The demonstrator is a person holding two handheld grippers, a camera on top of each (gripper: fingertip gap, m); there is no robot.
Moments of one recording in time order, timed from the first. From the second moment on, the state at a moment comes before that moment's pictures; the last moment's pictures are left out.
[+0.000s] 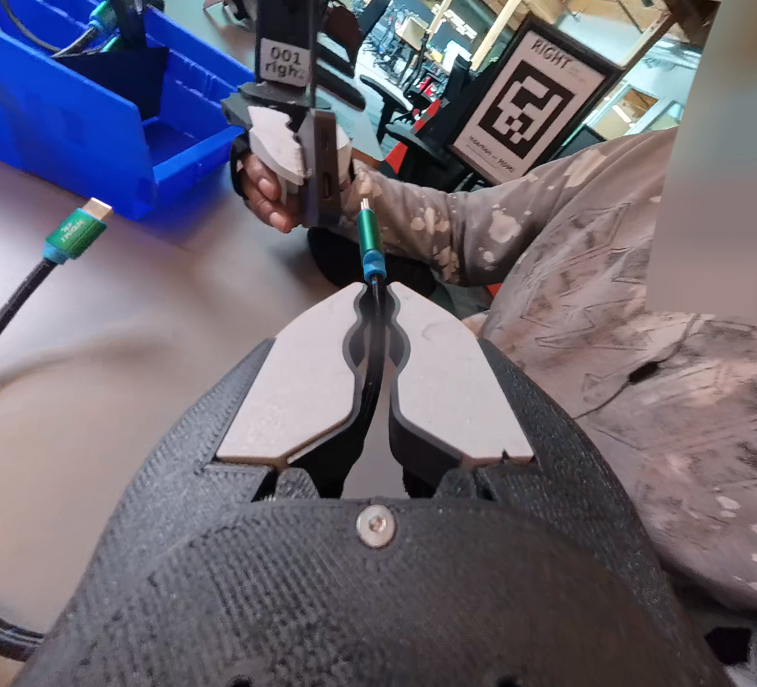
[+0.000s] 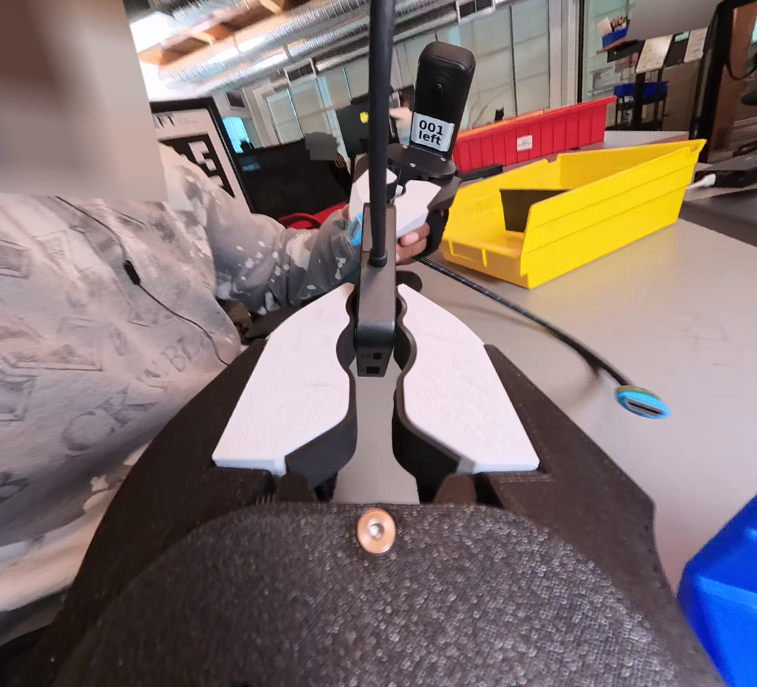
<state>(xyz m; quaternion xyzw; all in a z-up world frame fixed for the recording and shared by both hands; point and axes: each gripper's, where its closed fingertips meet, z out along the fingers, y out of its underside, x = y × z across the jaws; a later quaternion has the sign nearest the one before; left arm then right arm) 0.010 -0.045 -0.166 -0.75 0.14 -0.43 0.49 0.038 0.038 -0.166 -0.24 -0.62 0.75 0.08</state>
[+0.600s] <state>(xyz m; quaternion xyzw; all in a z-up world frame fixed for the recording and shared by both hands) -0.079 -0.006 -0.221 -0.86 0.10 -0.20 0.45 0.026 0.072 -0.158 -0.29 -0.60 0.72 0.19</state>
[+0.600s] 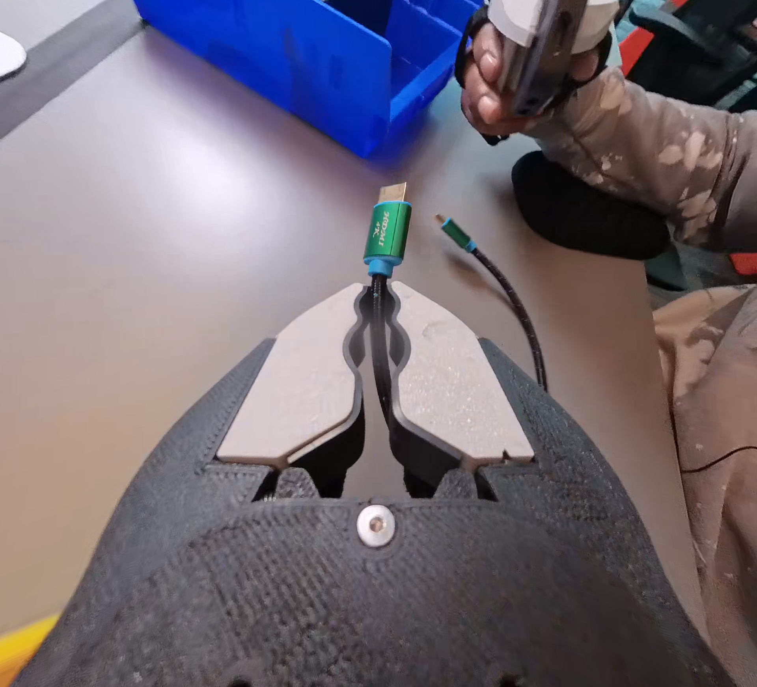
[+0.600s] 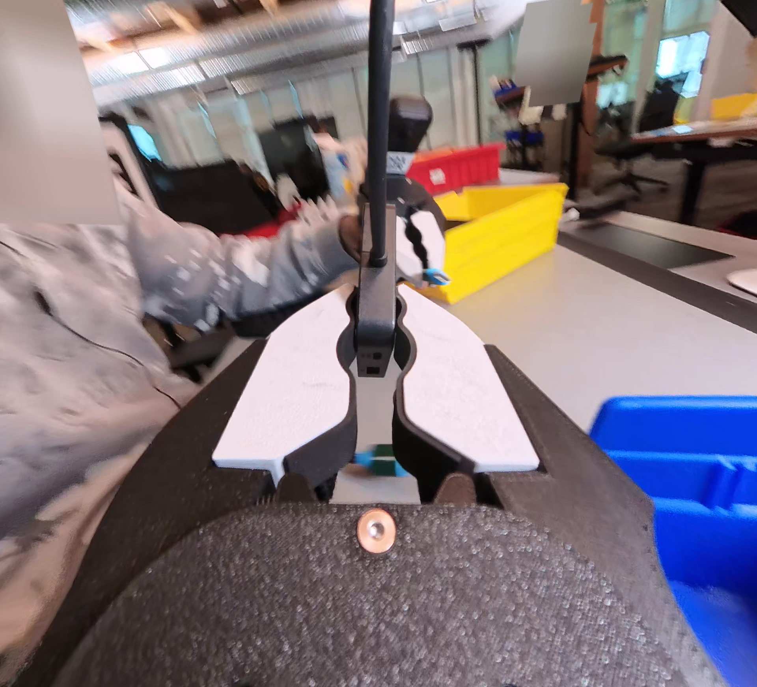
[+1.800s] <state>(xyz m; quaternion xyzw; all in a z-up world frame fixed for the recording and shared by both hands) -0.001 -0.023 -0.261 -0.84 0.09 -0.43 0.31 0.025 0.022 -0.227 -0.01 -0.89 0.29 0.35</state>
